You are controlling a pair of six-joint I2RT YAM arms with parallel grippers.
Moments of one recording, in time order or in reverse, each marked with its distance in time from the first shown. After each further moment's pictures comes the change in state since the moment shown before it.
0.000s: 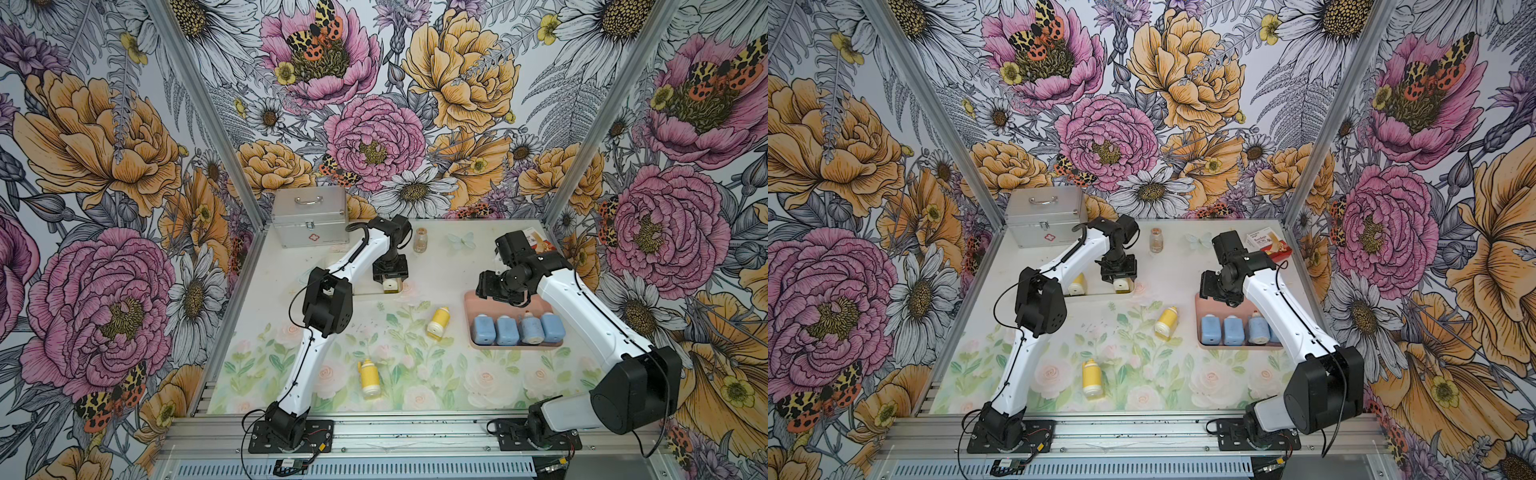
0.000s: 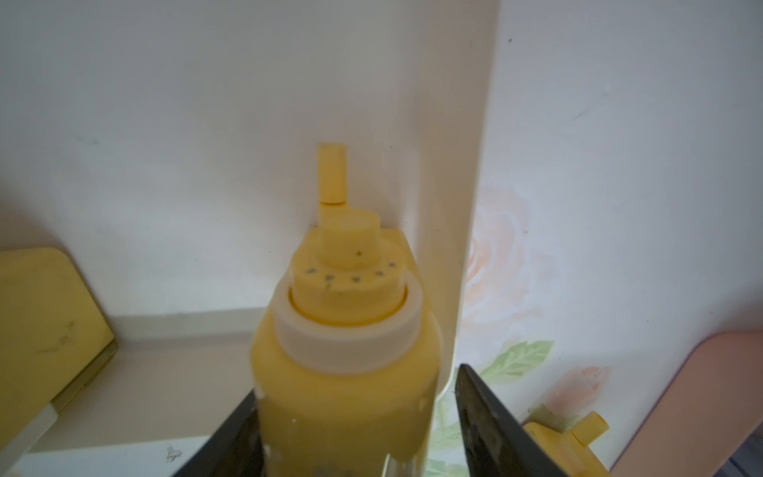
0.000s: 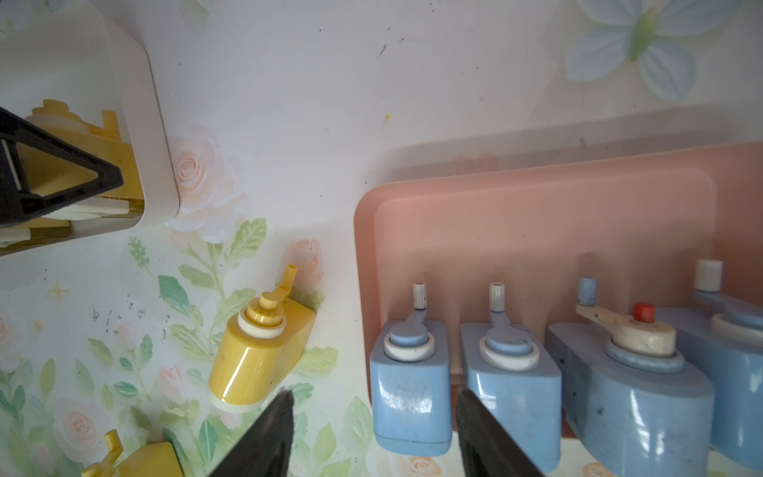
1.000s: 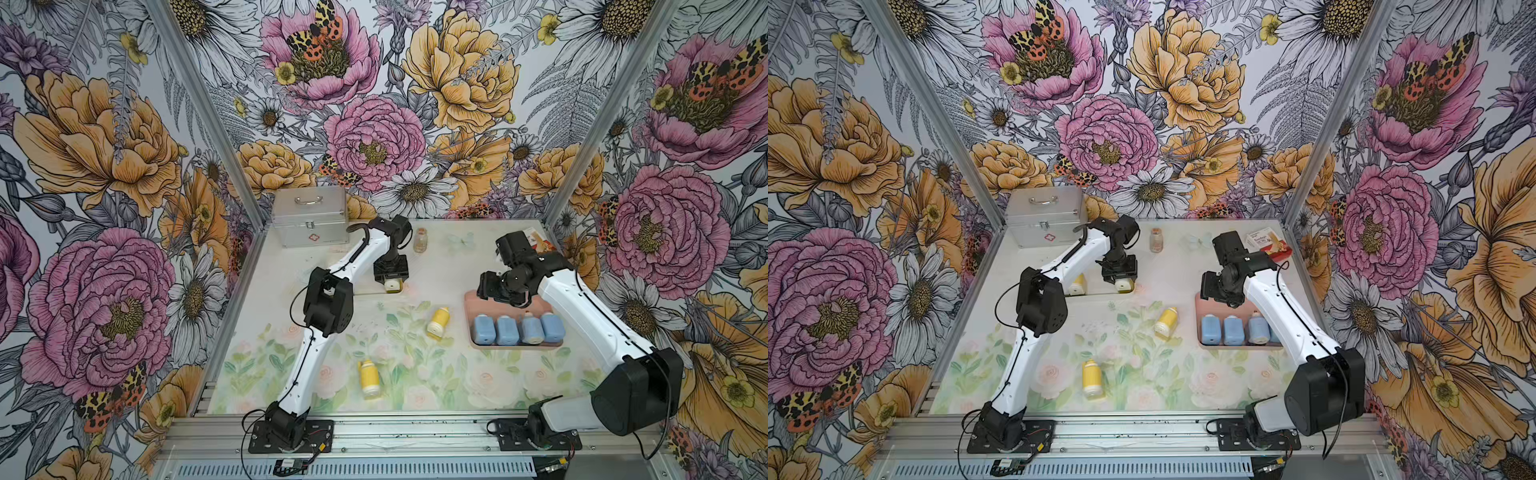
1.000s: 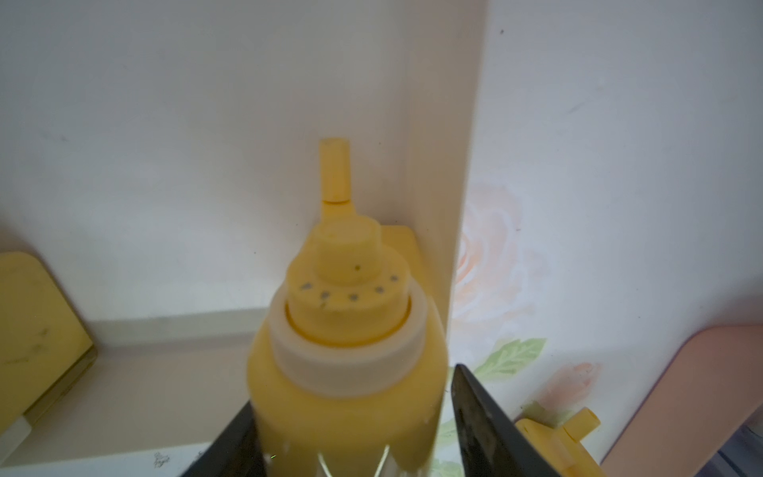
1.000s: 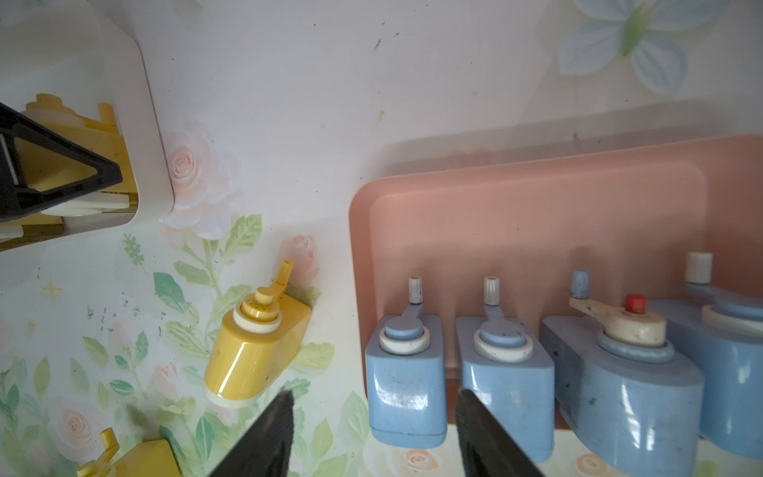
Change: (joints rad) left arm 0.000 0.015 0.013 -0.001 0.027 0.001; right arm 0.000 -0.007 0.000 -0.015 0.008 0.000
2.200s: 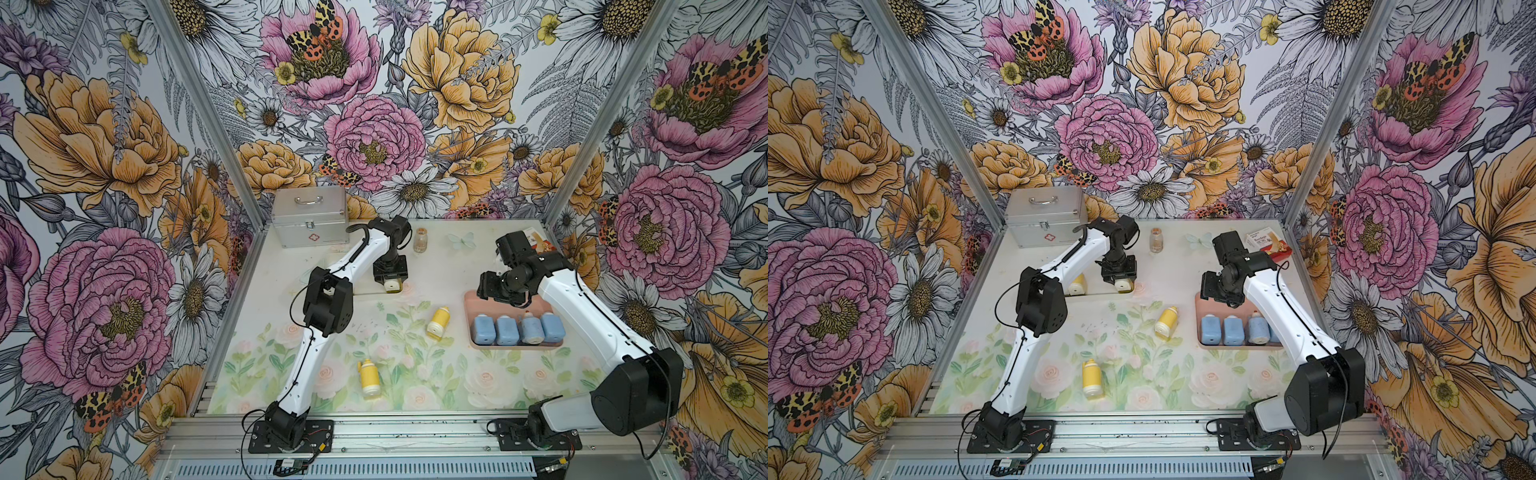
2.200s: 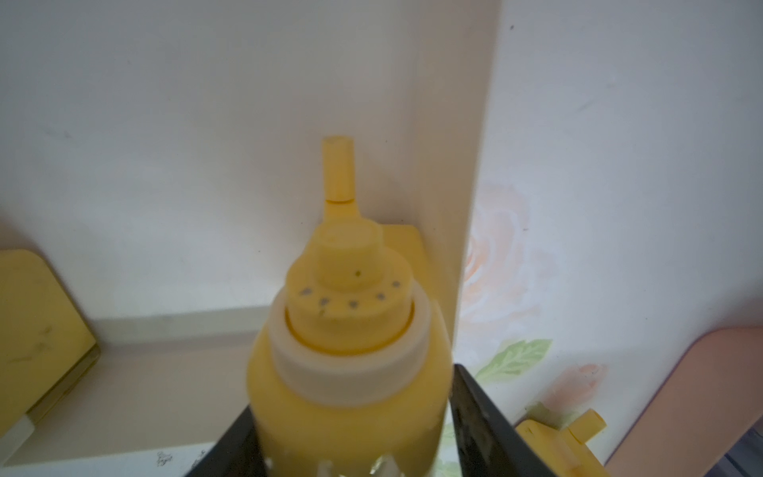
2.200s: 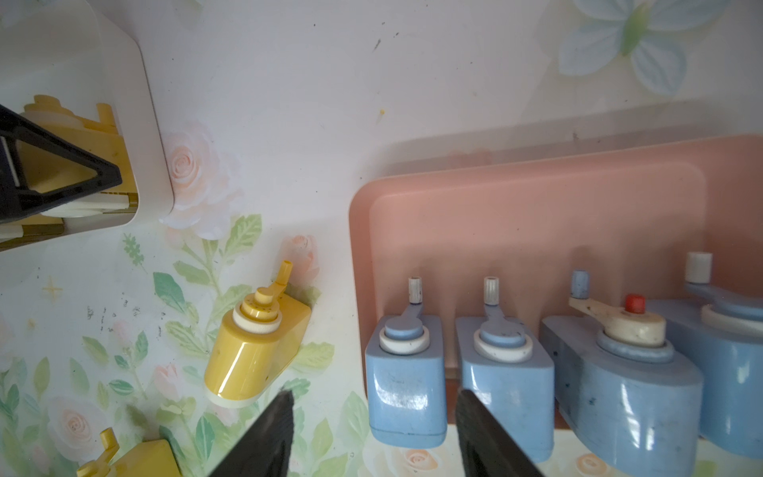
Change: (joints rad) left arm 0.002 -0.001 -0.007 0.000 -0.001 0.000; right arm 0.000 0.000 0.000 0.000 0.000 0.000
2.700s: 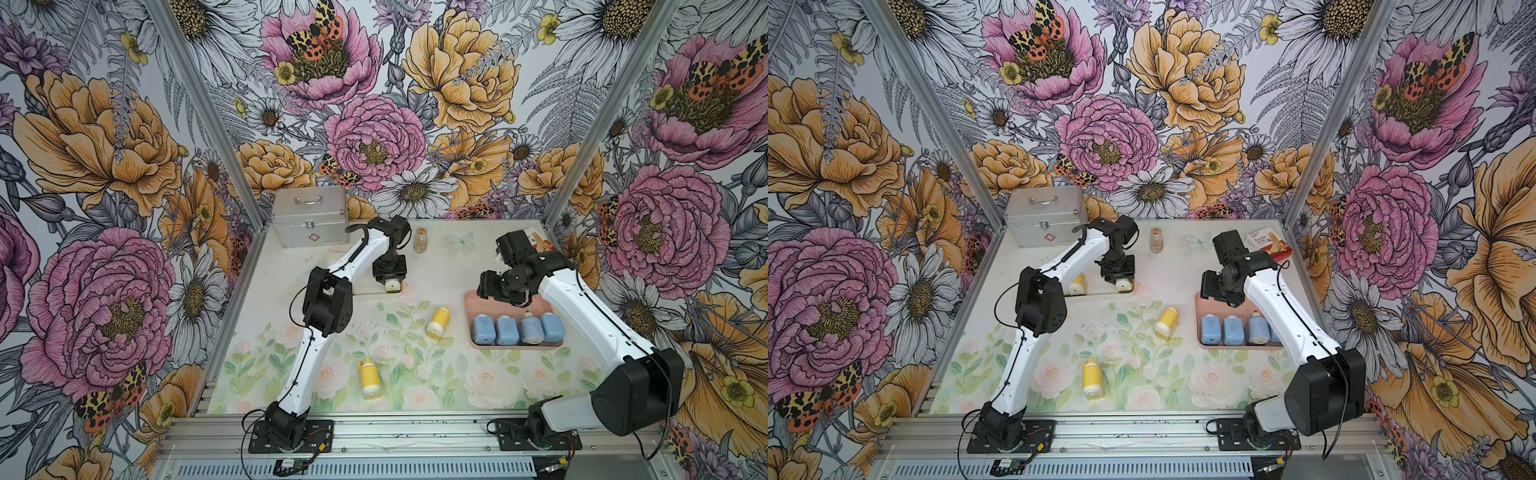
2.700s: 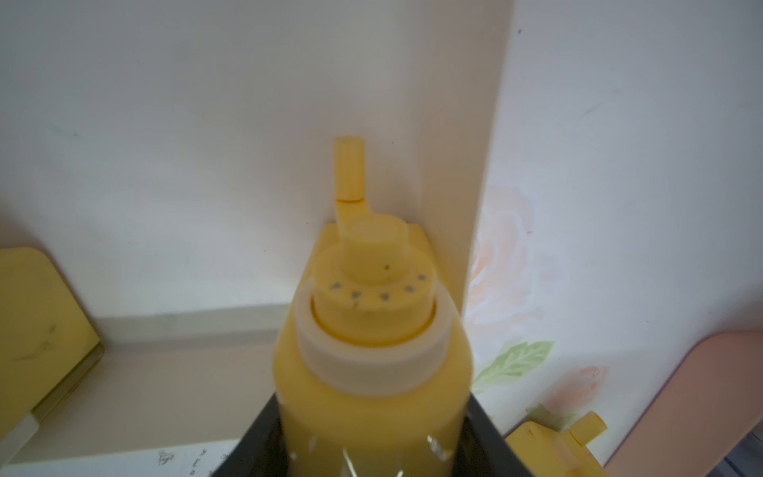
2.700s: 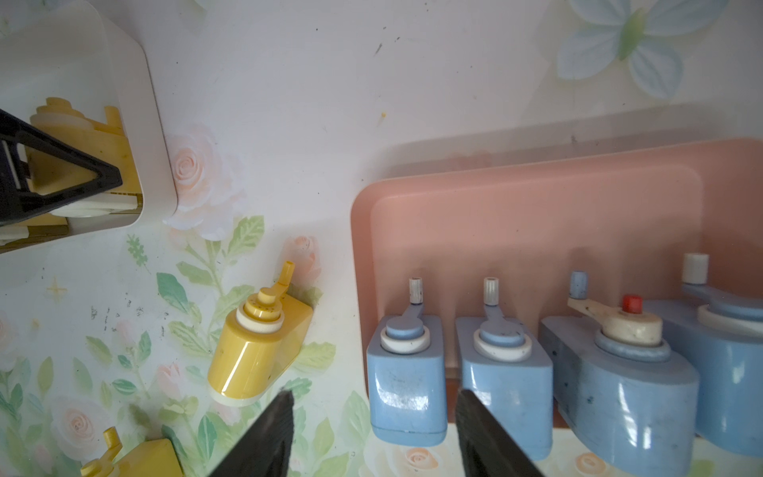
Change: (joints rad) left arm 0.005 -0.003 -0.005 0.001 -0.001 -0.005; right arm 0.000 0.000 0.008 -0.005 0.000 0.000
